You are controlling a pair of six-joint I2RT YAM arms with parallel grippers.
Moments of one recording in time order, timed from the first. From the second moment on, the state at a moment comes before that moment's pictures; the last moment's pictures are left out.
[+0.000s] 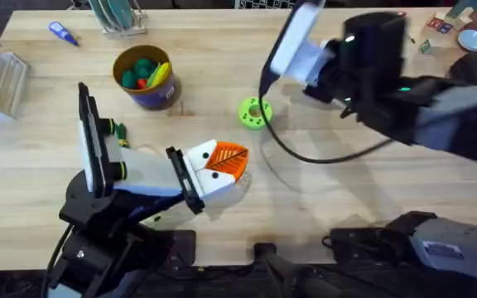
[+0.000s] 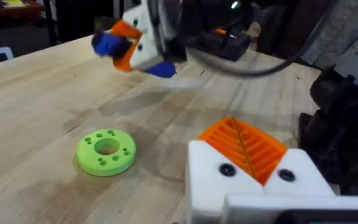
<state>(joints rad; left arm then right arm) -0.38 0.01 0.01 -0.06 0.74 -0.11 0.43 1.35 0.71 0.07 0.24 -0.90</state>
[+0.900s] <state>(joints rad) -0.38 0.01 0.01 -0.06 0.74 -0.11 0.43 1.71 0.76 0.29 0.39 -1.15</state>
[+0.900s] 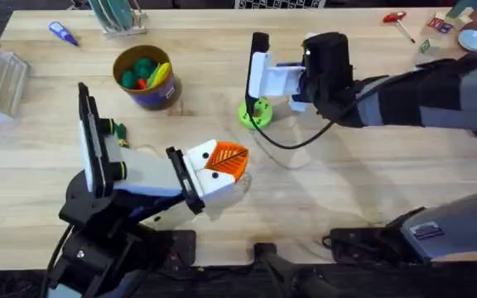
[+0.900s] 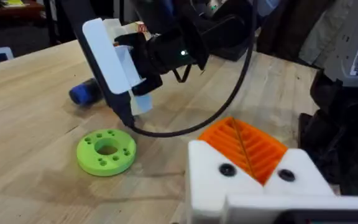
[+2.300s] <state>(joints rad) -0.38 0.01 0.01 -0.06 0.74 -0.11 0.44 0.91 0.75 -0.61 0.36 -0.12</state>
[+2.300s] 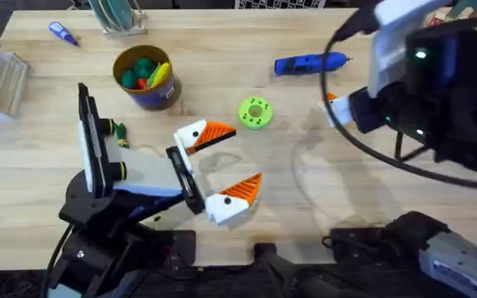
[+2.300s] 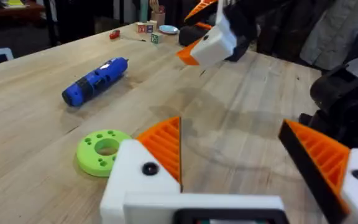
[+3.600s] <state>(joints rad) -0.38 0.36 0.47 -0.44 0.42 -0.25 0.44 0.83 0.75 -0.64 -0.02 0.02</state>
